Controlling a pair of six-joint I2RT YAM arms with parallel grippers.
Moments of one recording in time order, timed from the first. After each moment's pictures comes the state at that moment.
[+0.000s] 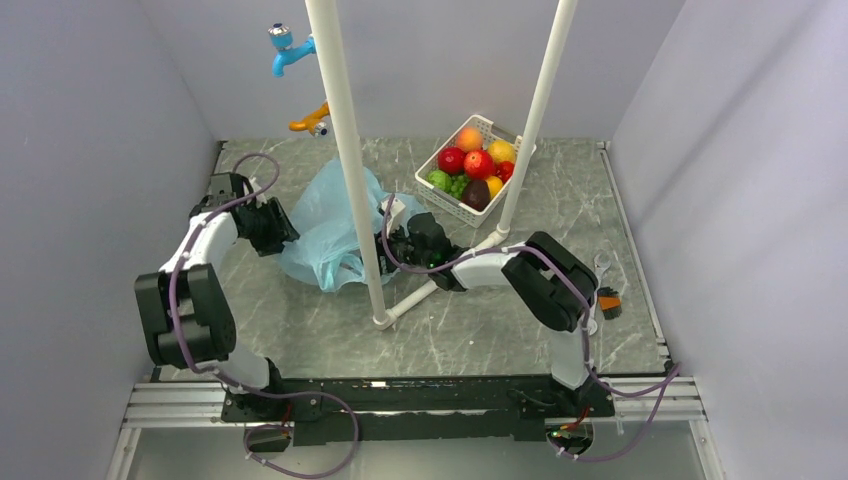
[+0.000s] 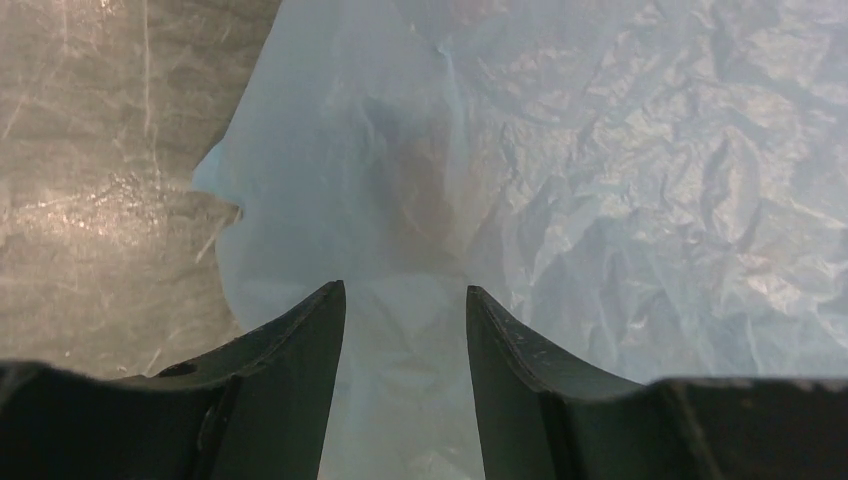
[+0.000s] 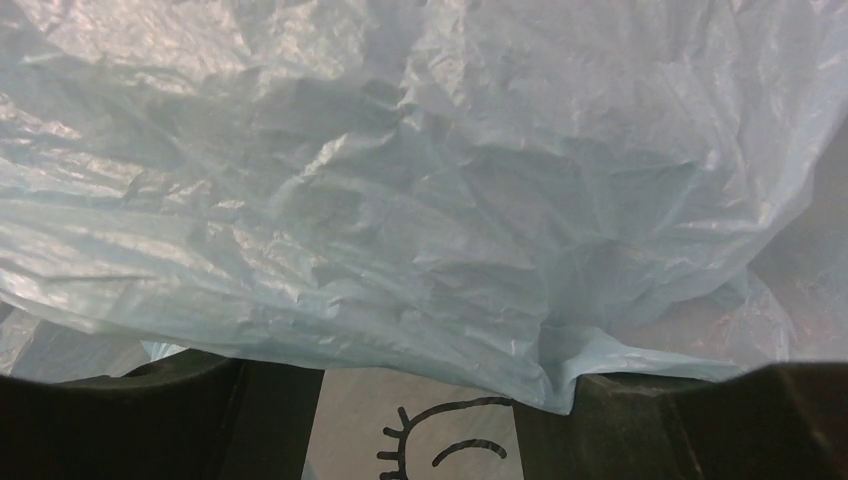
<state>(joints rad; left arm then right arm) 0.19 1.51 1.06 -0.60 0.39 -0.32 0.83 1.95 1.02 0.64 -0.35 0.32</state>
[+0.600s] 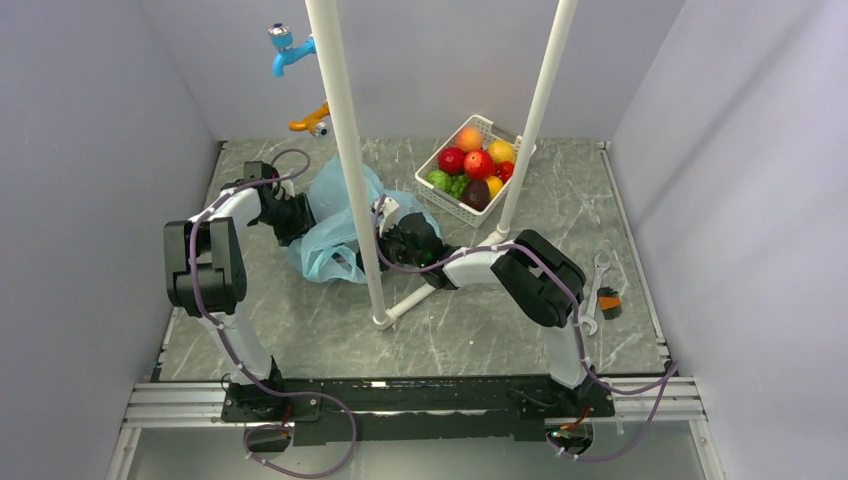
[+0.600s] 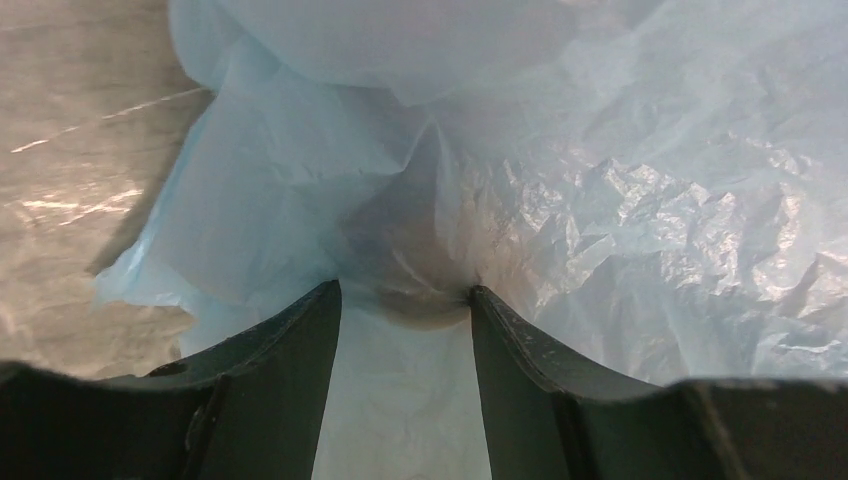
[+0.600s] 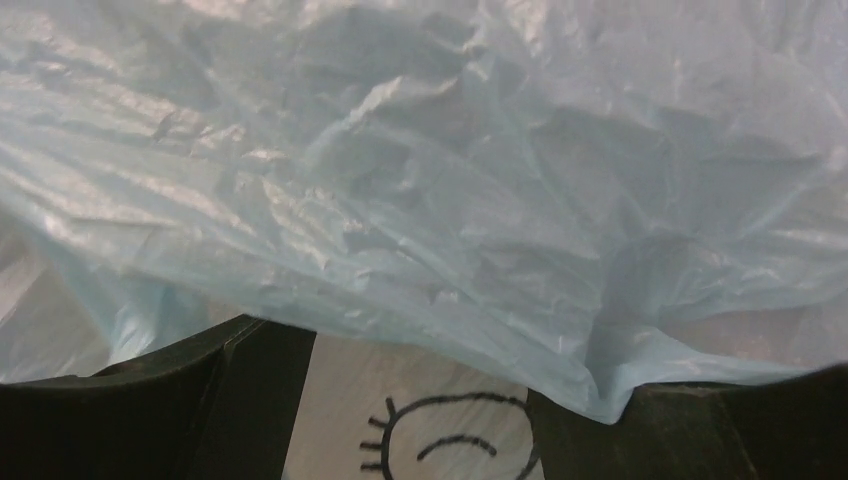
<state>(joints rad) 0.10 1.87 1.28 -0.62 0.42 -0.22 0.84 2.02 1.09 0.63 -0.29 0.30</state>
